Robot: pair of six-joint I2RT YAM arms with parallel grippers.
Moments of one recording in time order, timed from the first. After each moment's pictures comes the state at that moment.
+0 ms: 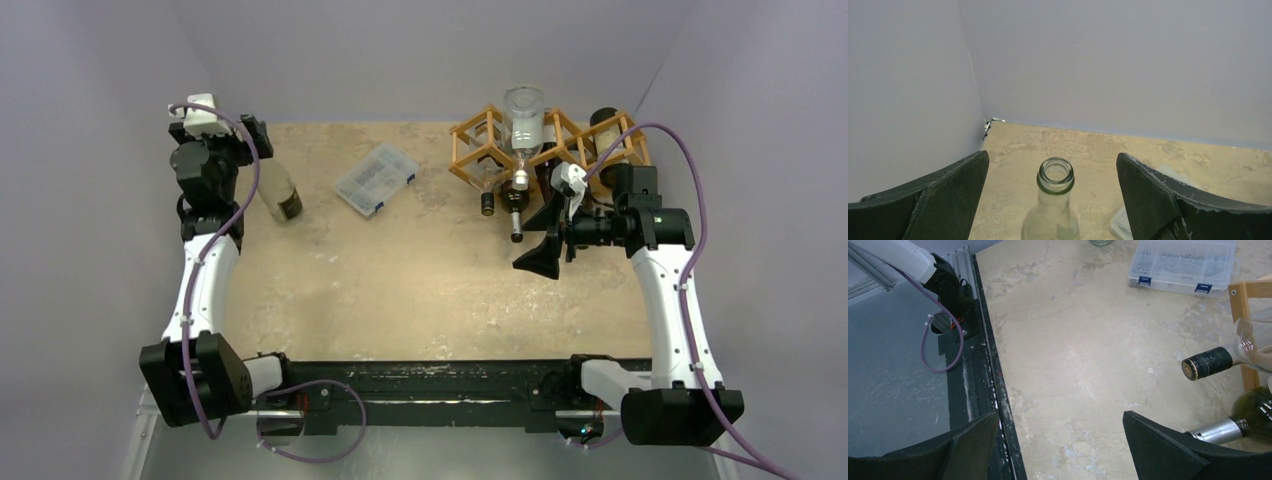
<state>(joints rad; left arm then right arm) 0.21 1.25 1.01 0.32 0.11 -0.08 -0.04 1.11 1.25 -1.16 -1.14 -0.75</state>
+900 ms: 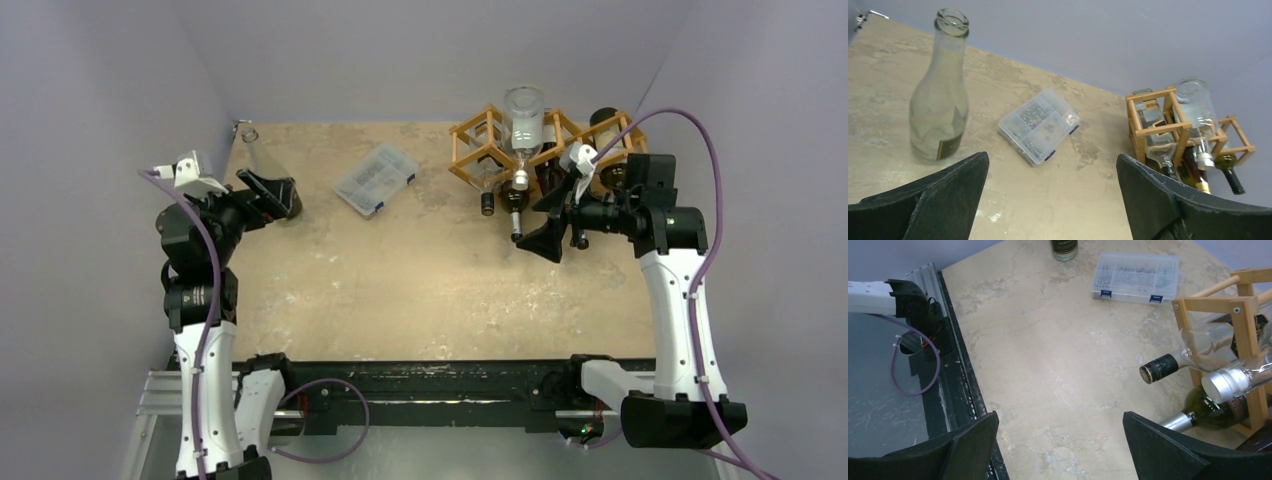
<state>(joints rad) 0.21 0.74 0.94 -0.28 0.32 -0.47 -0.04 1.10 1.35 -1.07 -1.05 -0.59</state>
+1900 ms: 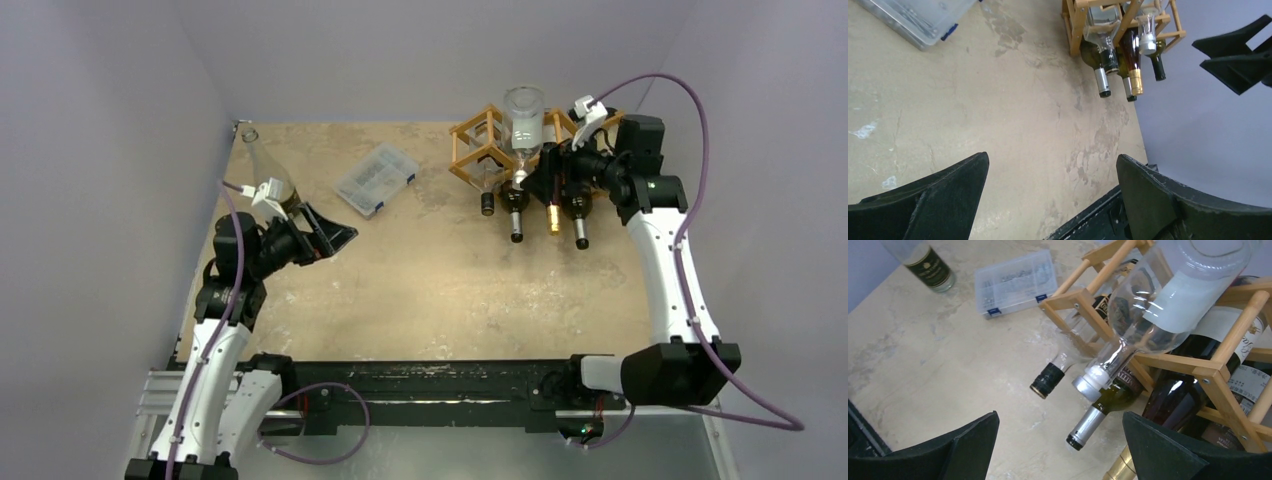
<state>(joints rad) -0.04 0.70 0.73 -0.34 0.56 -0.68 -0.03 1.27 1.41 -0.70 -0.67 -0.21</state>
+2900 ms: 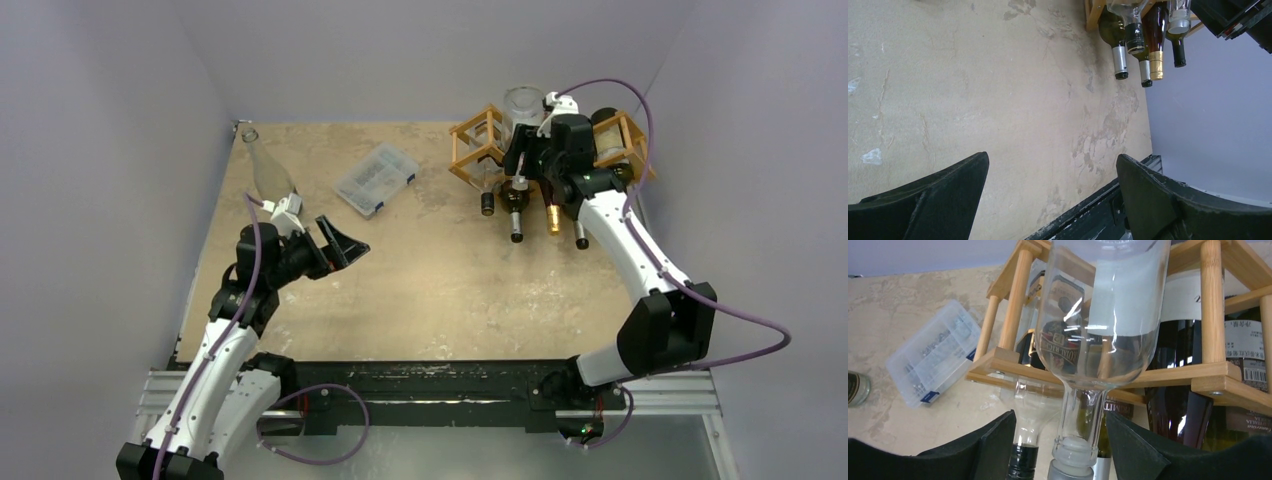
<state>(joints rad) -0.18 0.72 0.61 -0.31 0.45 -0.74 0.23 1.46 1.34 -0.34 0.01 0.26</state>
